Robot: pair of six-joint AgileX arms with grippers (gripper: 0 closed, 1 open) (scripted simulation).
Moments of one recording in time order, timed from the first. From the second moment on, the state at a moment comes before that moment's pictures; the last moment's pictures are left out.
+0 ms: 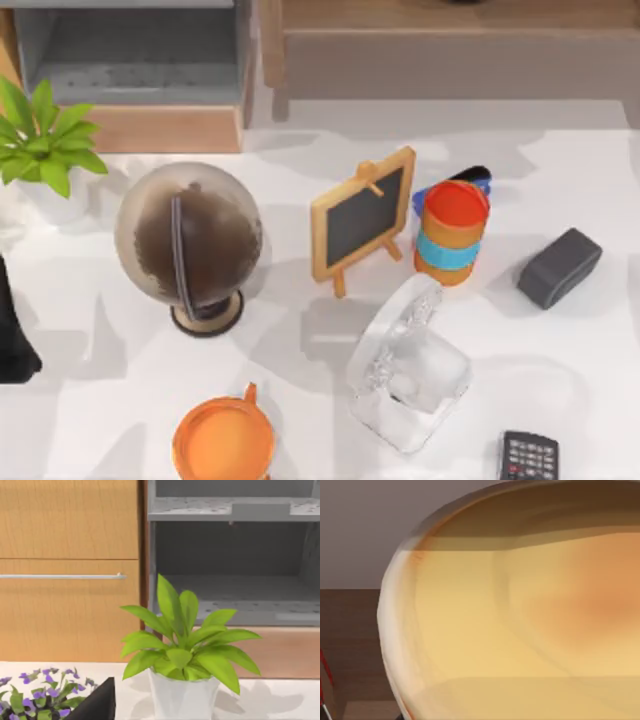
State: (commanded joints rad) left arm 0.00 0.00 0.00 0.00 0.00 0.00; right arm -0.17 1.81 1.53 -0.03 -0.13 -0.04
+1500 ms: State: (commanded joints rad) left arm 0.00 0.00 0.00 0.00 0.00 0.00; right arm -0.16 1.95 1.58 0.07 -0.12 -0.03
